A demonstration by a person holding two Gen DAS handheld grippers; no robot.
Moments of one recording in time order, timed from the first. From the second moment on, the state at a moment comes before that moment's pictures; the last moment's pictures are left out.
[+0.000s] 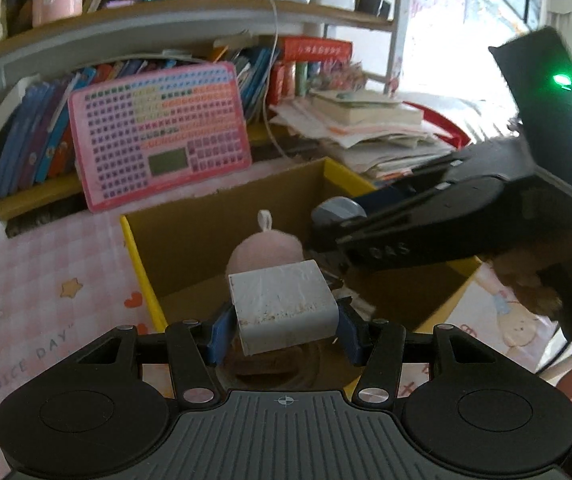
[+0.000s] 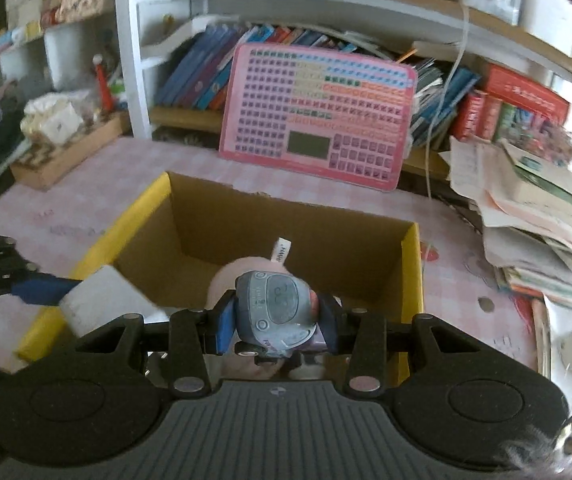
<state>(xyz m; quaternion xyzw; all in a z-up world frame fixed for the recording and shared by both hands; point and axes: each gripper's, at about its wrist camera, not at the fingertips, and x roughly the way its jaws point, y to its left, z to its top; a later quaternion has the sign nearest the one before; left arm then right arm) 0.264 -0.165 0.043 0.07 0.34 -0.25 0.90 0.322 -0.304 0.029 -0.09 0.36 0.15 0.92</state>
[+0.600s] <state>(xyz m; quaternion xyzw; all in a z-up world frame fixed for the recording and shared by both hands) 0.266 -0.173 0.032 0.05 0.34 -0.20 0.92 0.385 -0.298 -0.005 -0.18 0.41 0.16 0.88</state>
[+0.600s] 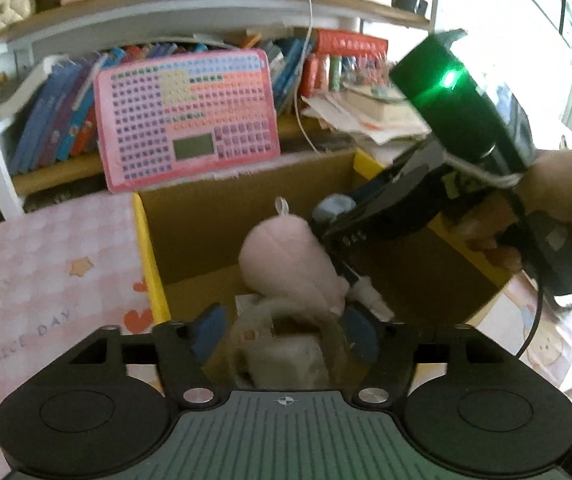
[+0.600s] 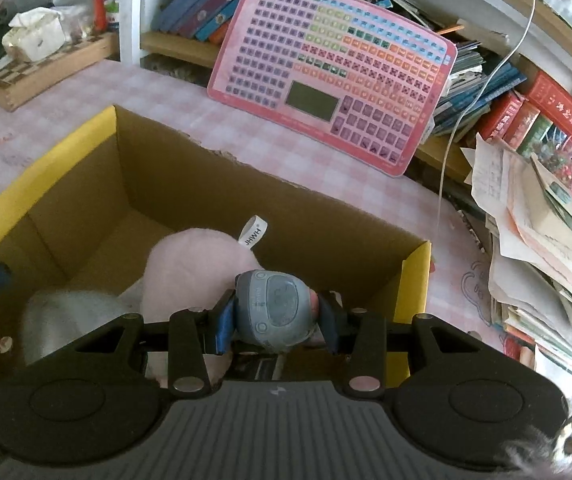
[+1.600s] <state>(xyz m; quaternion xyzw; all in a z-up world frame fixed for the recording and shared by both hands) 0.184 -0.120 0.066 0.02 0.25 -0.07 0.97 0.311 -0.308 0.046 -0.11 0.30 0.14 0.94</state>
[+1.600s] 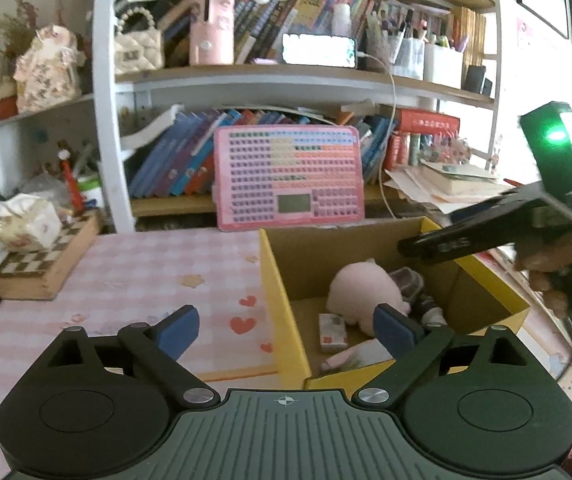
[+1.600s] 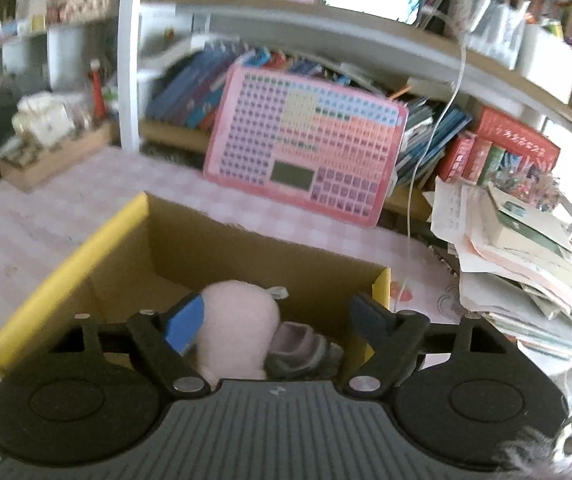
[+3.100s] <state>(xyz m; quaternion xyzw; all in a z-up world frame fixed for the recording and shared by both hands) 0.006 -0.026 0.036 0.01 0.31 -0.02 0.95 0.042 -0.214 0.003 -0.04 0.32 0.10 0.94</state>
